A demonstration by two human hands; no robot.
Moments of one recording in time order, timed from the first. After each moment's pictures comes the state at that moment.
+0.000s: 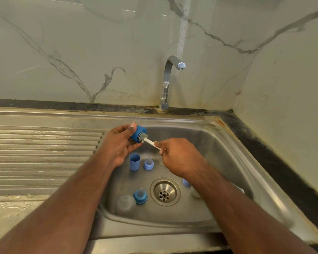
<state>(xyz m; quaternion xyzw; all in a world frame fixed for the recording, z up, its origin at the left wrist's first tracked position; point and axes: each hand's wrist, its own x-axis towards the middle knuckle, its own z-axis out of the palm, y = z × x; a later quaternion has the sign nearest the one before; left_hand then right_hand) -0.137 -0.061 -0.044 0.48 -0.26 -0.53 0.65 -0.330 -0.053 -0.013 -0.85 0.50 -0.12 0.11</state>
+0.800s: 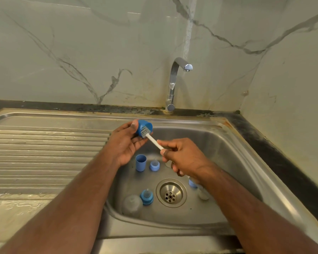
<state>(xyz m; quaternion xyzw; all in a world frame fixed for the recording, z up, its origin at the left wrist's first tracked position) -0.130 -0.062 -0.040 0.40 -0.24 -0.57 0.67 -0.328 -0.043 -0.012 -0.71 0.49 -0.26 0.43</state>
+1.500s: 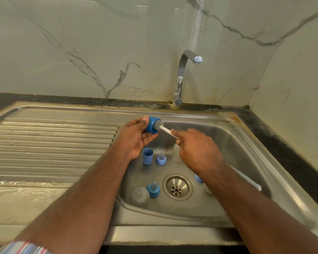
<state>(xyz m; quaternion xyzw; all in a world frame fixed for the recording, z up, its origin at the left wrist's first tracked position) -0.136 -0.058 -0.041 0.45 -0.24 -0.54 0.67 -0.329 -0.045 -0.010 -0.84 0.52 -0.14 0.02</state>
